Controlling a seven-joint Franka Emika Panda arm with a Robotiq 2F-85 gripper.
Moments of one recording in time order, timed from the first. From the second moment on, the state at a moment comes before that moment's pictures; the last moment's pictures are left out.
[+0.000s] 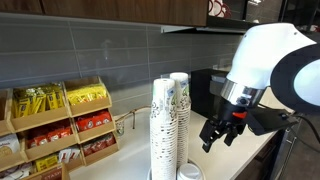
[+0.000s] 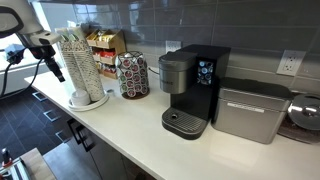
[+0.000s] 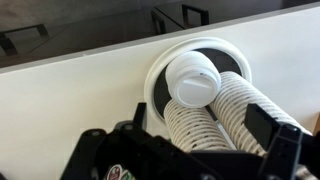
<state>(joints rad) 0.16 -0.73 0.30 -2.62 0.27 2.13 0.44</state>
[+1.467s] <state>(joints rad) 0.14 -0.71 0.24 -2.40 0.13 2.02 0.25</state>
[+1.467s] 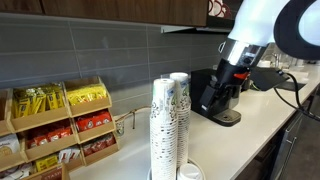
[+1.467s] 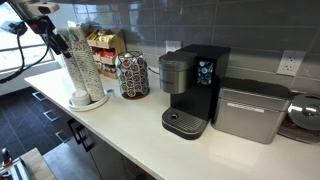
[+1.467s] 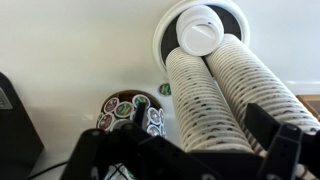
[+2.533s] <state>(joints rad) 0.15 -0.66 0.29 -2.08 0.06 1.85 0.16</state>
